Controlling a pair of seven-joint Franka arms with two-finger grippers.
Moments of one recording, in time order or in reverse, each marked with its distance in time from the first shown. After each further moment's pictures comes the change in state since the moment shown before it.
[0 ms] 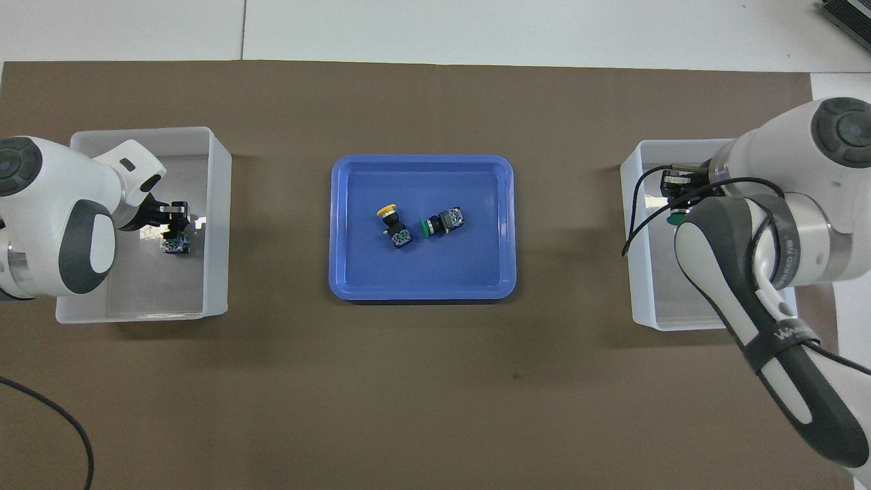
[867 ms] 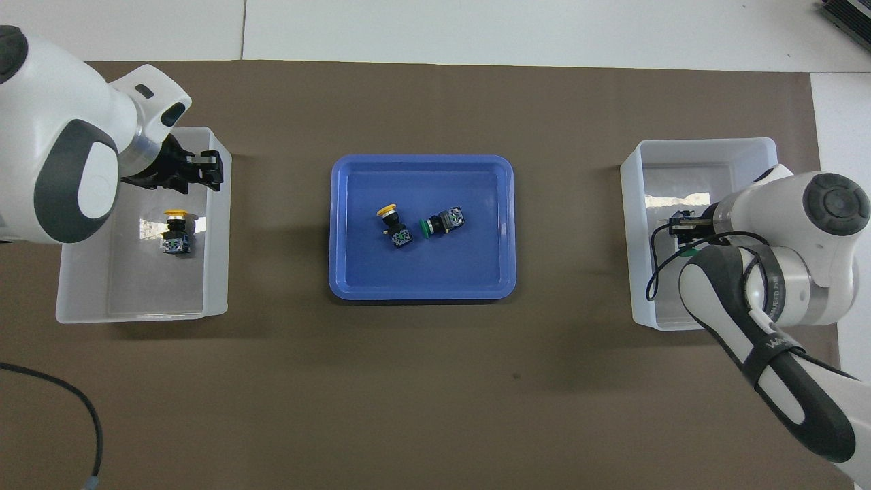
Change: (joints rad) left arm -0.282 0.015 -0.027 0.204 -0.065 -0.189 -0.415; right arm -0.027 -0.017 0.007 -0.170 0.000 0.170 -0.042
